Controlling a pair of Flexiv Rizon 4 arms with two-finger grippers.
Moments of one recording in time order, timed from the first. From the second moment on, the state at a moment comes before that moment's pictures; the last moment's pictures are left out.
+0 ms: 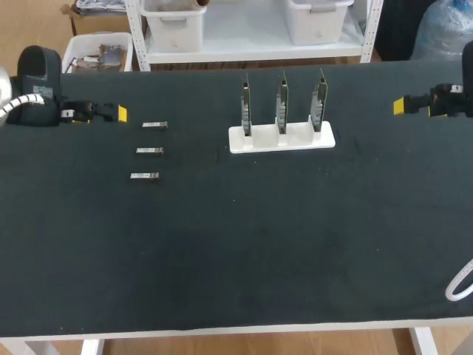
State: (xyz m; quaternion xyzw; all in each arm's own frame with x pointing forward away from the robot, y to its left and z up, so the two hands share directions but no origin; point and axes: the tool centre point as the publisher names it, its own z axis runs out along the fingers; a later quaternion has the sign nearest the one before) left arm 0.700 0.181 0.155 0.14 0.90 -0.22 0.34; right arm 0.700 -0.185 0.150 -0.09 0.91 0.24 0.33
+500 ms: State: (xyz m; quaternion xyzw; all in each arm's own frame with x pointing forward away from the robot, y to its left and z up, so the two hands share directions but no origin) left arm 0.701 0.173 0.154 0.22 0.91 -0.19 0.28; right arm 0.700 -0.185 0.150 -0.09 0.91 0.24 0.33
